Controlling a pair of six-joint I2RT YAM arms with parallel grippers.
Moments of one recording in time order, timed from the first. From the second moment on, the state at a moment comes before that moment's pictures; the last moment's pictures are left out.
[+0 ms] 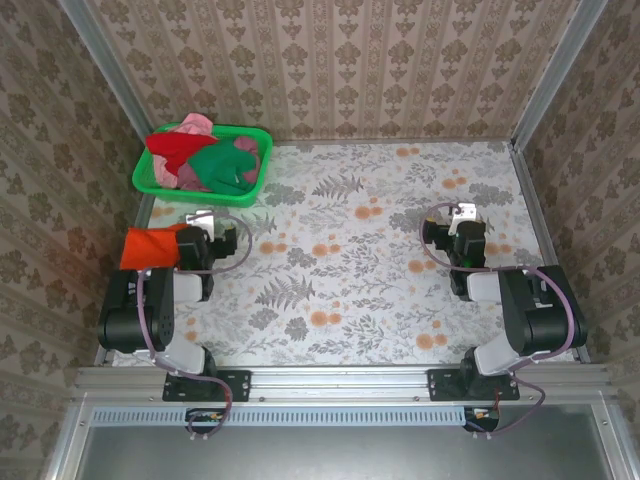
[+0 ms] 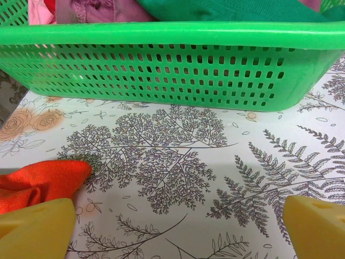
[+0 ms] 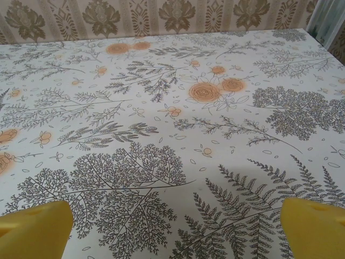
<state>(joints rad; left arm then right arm) -0.02 1.55 0.40 0.73 -0.06 0.08 0.02 1.52 0.40 0.76 0.14 0.06</state>
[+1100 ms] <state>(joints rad) -0.02 1.51 0.41 0.66 -0.07 0.08 0.02 1.49 0.44 0.63 0.14 0.05</state>
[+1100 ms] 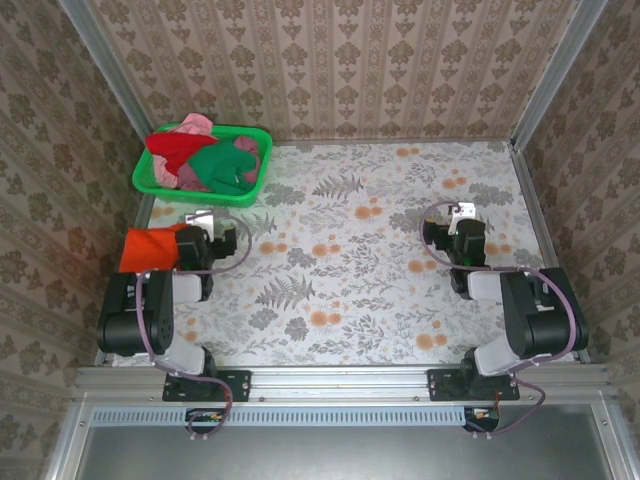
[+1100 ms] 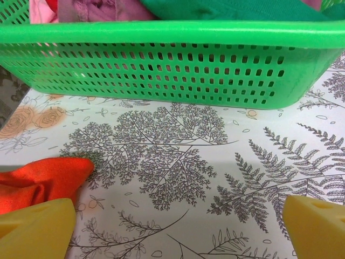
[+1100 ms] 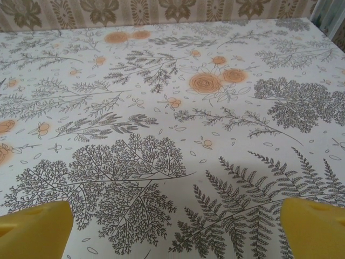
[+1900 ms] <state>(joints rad) -0.01 1.48 1.06 -0.10 -0.17 -0.31 0.33 1.55 1.18 -0.09 0.15 0.26</state>
